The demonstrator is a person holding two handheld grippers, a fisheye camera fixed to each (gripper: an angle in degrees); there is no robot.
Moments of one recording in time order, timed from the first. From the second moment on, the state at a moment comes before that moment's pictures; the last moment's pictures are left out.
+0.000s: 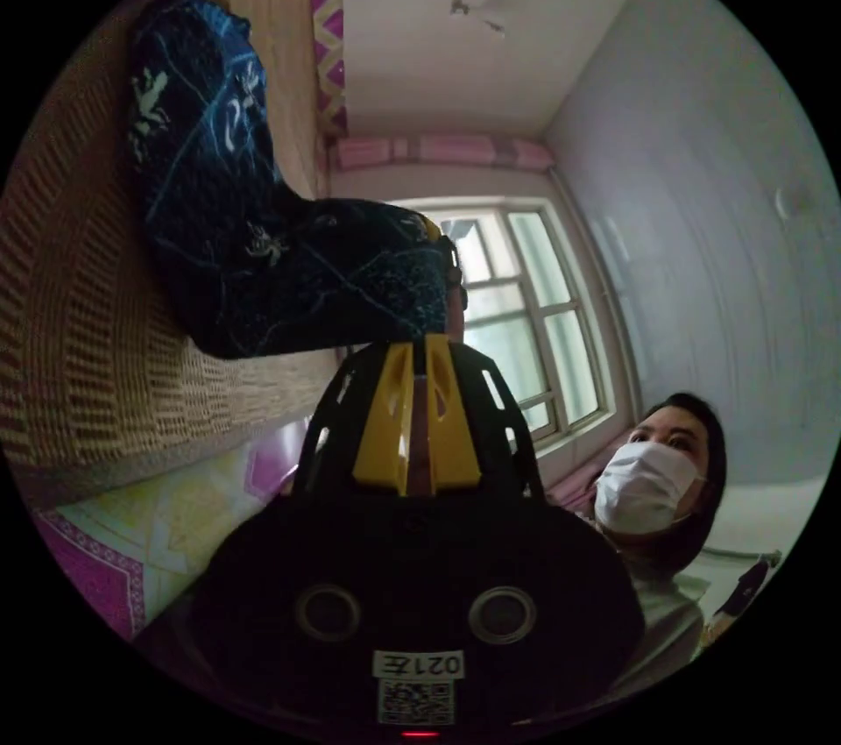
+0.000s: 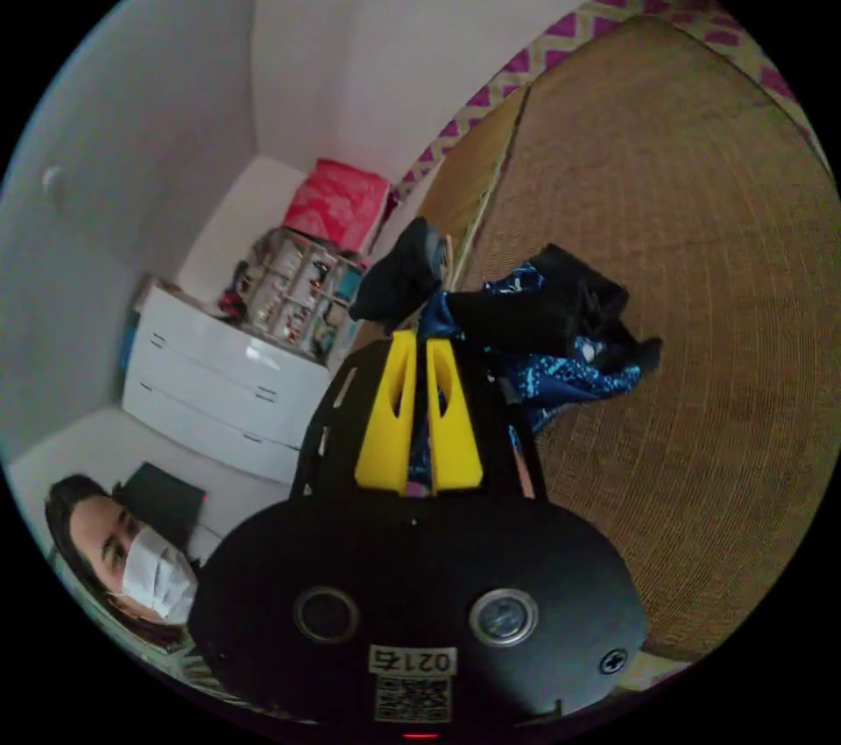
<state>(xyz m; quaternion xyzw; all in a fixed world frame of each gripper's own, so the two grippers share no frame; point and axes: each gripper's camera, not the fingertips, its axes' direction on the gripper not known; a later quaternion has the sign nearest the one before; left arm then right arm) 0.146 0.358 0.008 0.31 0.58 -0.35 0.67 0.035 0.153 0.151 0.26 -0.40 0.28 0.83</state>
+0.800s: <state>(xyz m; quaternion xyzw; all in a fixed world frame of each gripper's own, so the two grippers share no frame) 0.054 0.215 0.030 0.24 0.23 -0.26 0.91 -0.238 -0.104 0.432 0.17 -0.22 0.06 0.96</state>
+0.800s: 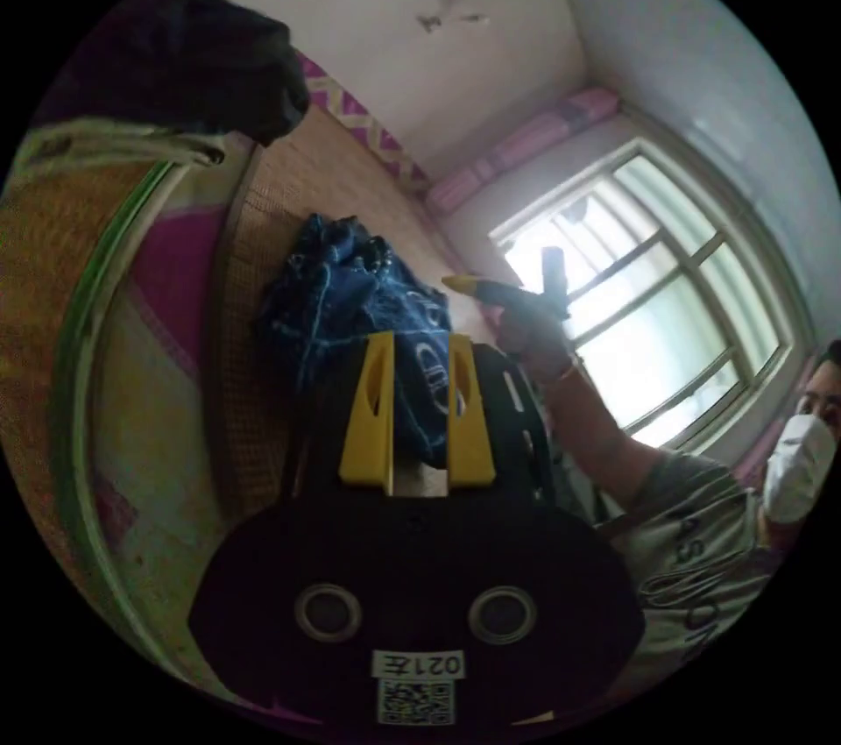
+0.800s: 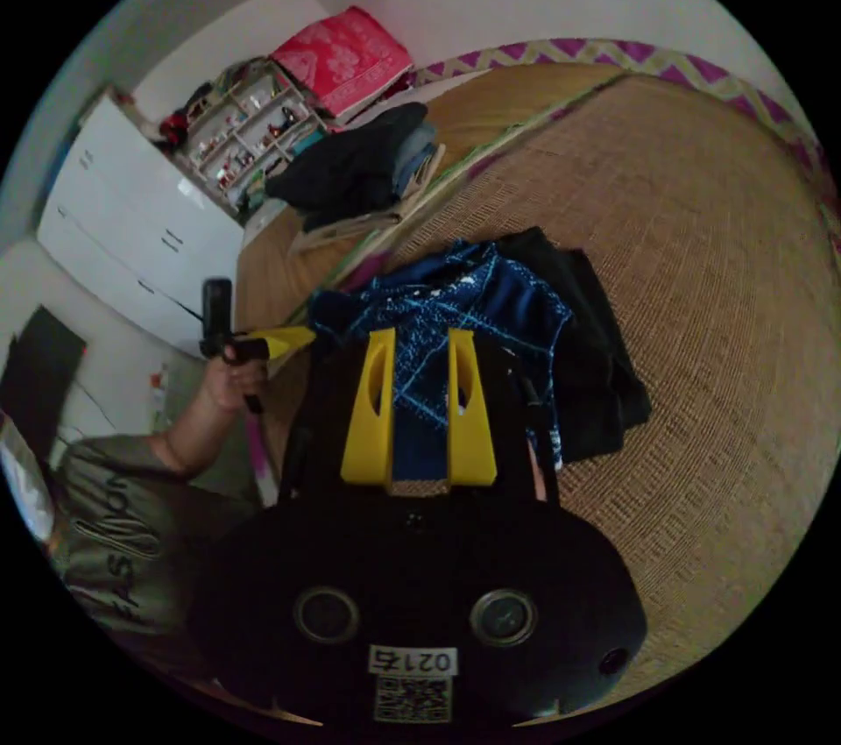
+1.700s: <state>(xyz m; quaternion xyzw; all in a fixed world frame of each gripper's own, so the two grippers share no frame) 0.032 0.136 0.096 0.16 0.08 -0.36 0.92 -0.272 -0.252 0.564 0.08 0.01 -0.02 1.00</state>
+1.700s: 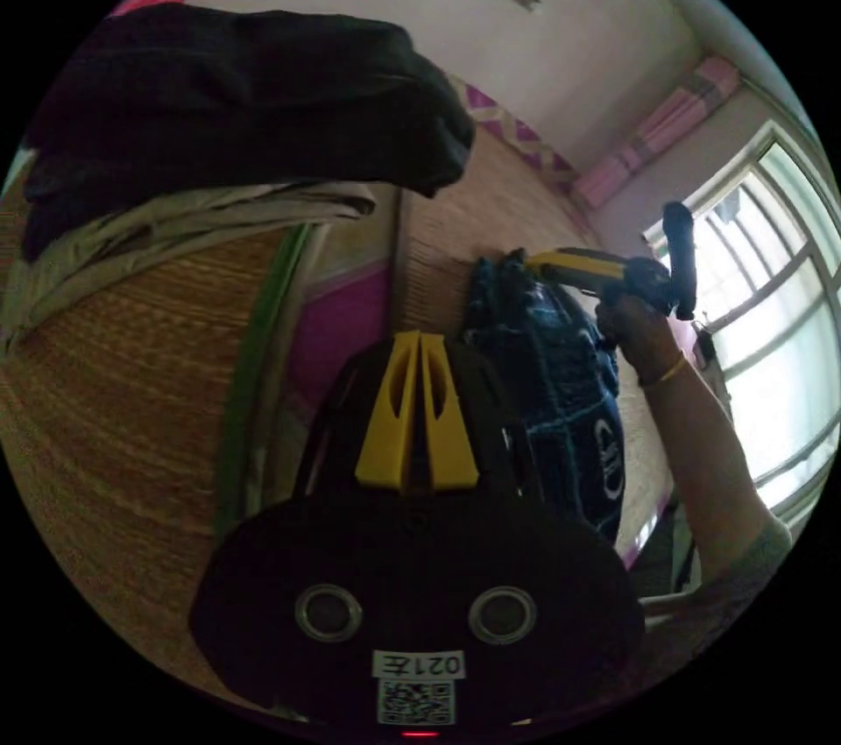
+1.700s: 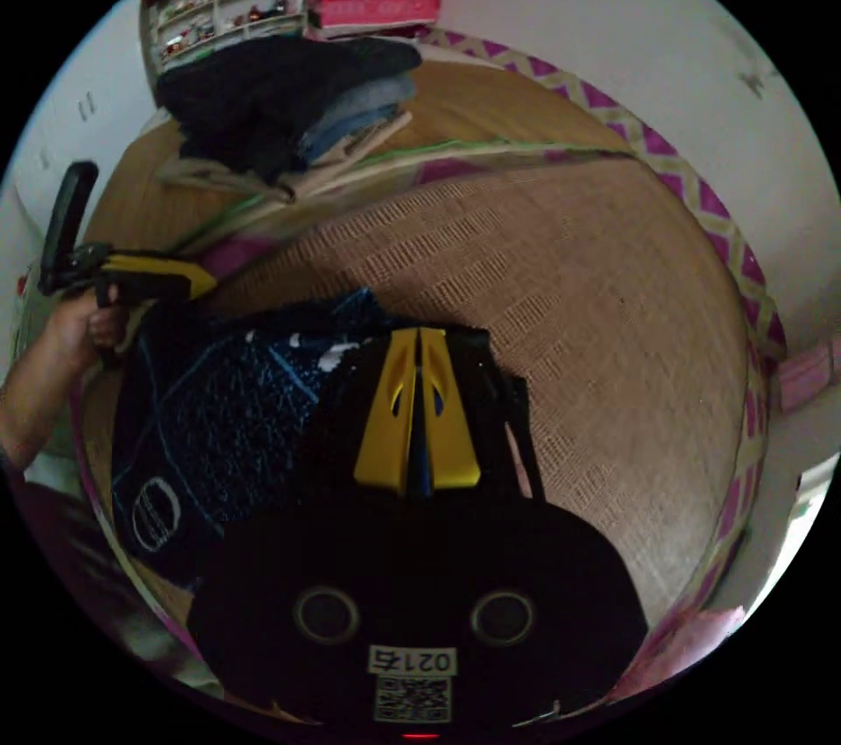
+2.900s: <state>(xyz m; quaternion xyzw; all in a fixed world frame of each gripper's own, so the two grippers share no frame) 0.241 0.174 0.137 0.17 0.16 -0.39 0.89 0.071 0.066 0.422 0.15 -0.34 0.35 0.86</state>
